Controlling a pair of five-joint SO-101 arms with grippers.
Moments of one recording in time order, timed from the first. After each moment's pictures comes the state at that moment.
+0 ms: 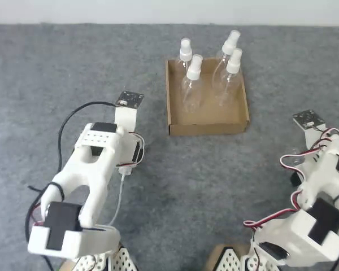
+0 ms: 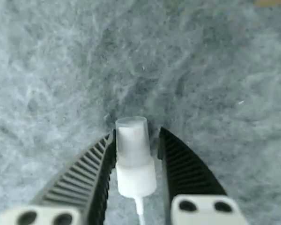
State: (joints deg) left arm 1.1 -4.7 43.5 58.2 -1.4; right arm 35.3 1.5 32.6 58.5 56.5
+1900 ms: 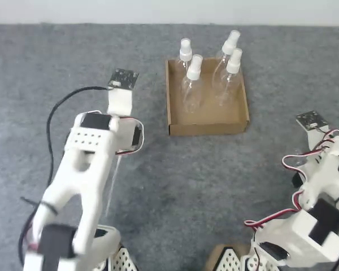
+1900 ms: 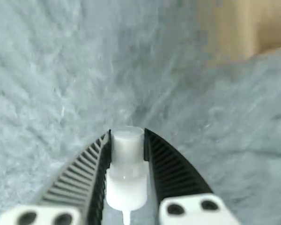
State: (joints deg) left arm 3.2 -18.9 36.4 66.2 3.4; right arm 36.5 1.5 32.6 58.5 56.1
